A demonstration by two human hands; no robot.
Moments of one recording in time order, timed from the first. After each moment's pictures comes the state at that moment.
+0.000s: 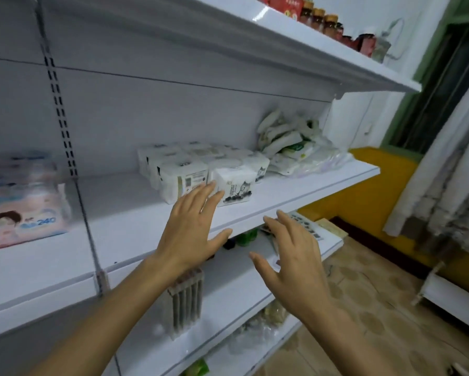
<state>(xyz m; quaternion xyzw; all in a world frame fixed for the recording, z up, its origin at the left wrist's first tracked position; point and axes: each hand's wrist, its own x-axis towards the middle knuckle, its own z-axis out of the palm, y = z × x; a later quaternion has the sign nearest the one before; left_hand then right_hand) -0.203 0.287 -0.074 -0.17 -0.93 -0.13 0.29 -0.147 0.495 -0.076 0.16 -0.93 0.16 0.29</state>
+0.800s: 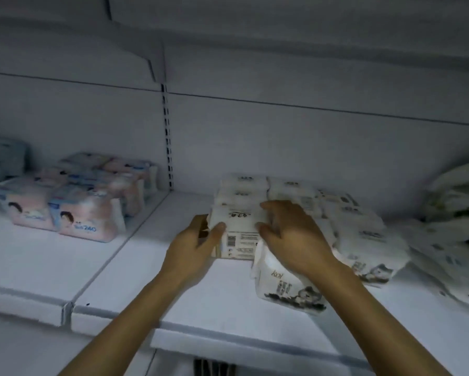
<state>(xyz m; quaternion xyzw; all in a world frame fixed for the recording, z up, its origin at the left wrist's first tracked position) -0.313 0.261 -0.084 0.26 -0.78 -0.47 0.32 -0.438 0.411 -0.007 0.49 -0.83 0.26 0.05</state>
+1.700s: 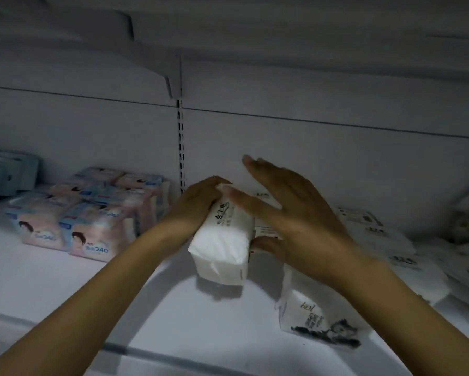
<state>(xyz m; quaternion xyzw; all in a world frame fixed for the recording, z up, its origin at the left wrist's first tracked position) -0.316 0.220 0.022 0.17 -0.70 -0.60 0.34 -0.426 0.382 0.037 0.70 -0.61 0.17 0.31</state>
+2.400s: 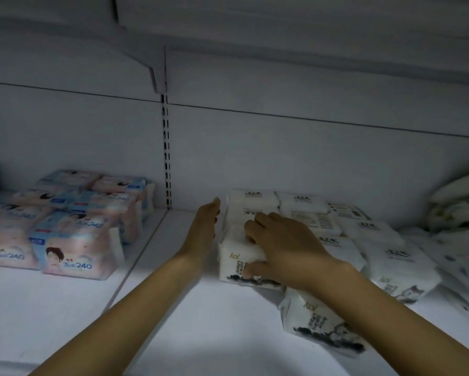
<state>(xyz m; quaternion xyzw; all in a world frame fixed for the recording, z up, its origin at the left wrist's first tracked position) -0.368 0.197 -0.056 0.24 -0.59 -0.71 0.30 -0.424 0.356 0.010 0.61 -0.79 -0.01 0.12</state>
